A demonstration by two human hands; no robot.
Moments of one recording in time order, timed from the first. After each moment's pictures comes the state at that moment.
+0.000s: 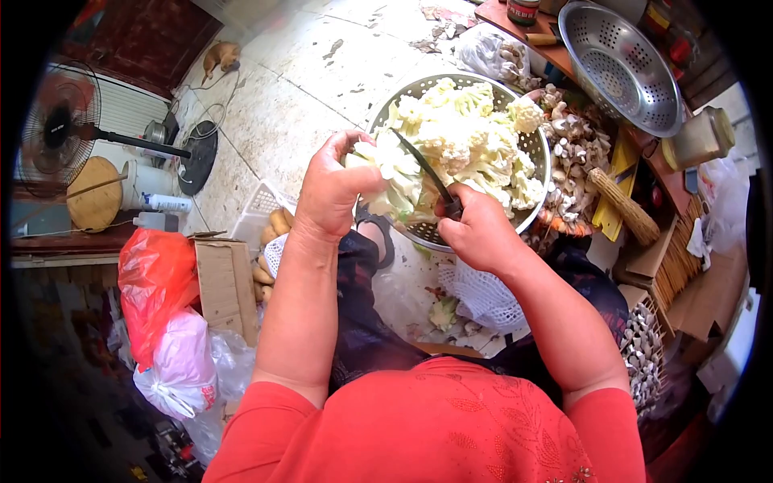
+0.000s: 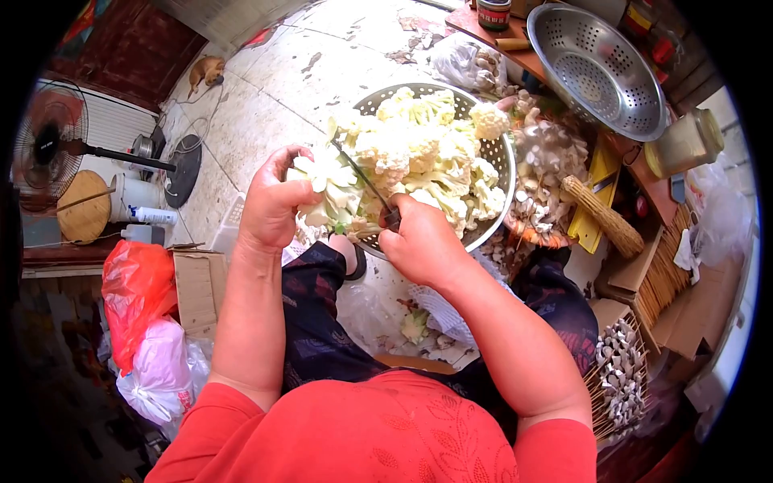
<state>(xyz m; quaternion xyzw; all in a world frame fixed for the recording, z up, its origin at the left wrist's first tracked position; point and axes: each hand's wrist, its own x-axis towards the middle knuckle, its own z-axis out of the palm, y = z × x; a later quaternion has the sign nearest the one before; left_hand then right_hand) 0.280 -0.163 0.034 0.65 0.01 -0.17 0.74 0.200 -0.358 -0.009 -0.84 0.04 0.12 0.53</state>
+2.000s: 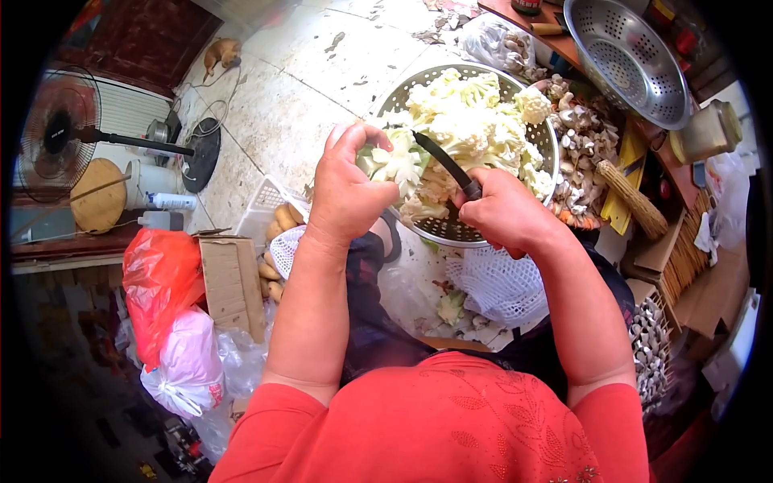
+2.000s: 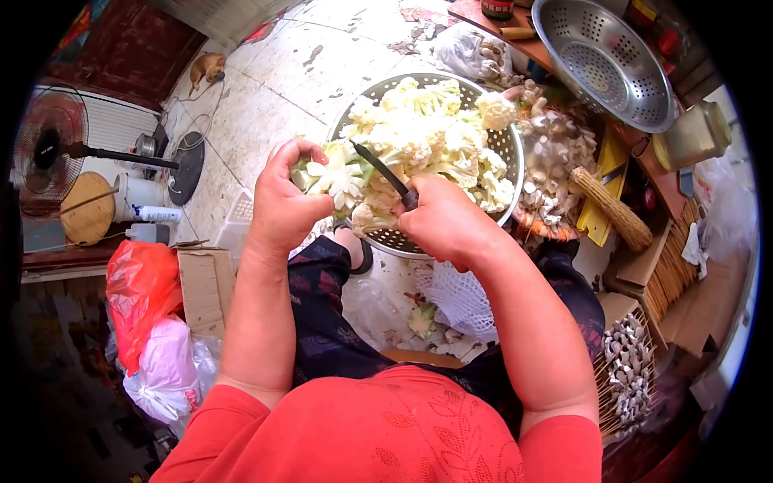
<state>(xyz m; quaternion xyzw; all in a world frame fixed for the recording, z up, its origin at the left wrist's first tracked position) 0.274 -0.167 0.030 0.90 -0.16 0.03 0.40 0.218 -0.380 0.038 -0.75 0.14 0.33 0.55</state>
